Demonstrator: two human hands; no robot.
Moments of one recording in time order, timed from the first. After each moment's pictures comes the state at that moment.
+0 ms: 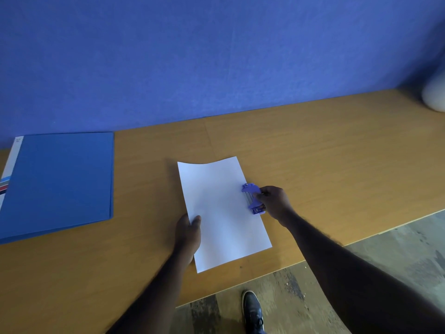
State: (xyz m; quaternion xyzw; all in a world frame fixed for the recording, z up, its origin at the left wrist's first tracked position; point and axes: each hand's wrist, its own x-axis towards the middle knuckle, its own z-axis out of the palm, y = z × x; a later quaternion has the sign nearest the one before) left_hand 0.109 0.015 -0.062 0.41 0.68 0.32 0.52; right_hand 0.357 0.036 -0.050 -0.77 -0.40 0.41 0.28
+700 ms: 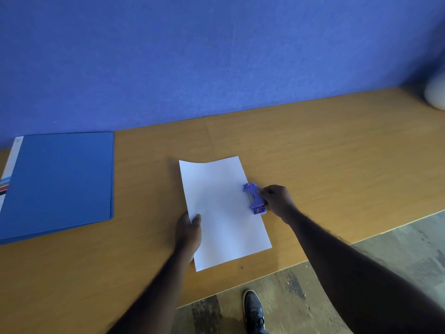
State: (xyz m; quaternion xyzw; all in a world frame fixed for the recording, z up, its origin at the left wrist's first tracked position) left_hand 0.109 0.021 -0.065 0.41 0.70 0.31 0.50; right_hand 0.364 0.042 -0.053 -0.79 -0.35 0.43 0.28
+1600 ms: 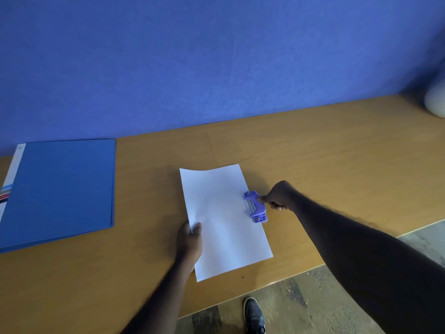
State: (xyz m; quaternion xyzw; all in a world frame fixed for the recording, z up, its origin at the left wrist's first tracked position) left_hand 0.109 0.021 -0.070 0.42 0.70 0.31 0.49; right_hand 0.384 0.091 -0.026 -0.83 -0.36 0.42 -0.03
